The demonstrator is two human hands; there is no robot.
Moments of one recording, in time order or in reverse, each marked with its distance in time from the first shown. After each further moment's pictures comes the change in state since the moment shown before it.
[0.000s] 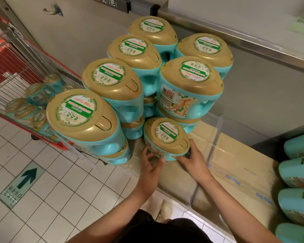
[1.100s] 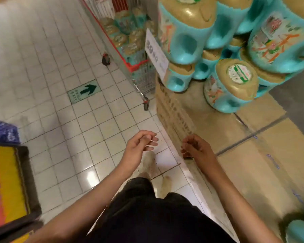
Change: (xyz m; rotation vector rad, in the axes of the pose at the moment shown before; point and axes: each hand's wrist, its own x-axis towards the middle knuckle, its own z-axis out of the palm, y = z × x) left_hand -0.235 -0.043 -0.080 -0.067 0.451 -0.072; right_hand -0.169 -0.022 0.063 0.044 -0.518 0.215
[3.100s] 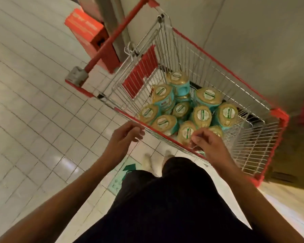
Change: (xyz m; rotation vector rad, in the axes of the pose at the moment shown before) left_hand 0.845 0.437 -0.596 0.418 -0.486 0.184; right_hand 0.742 -0.435 0.482 0.254 0.385 0.045
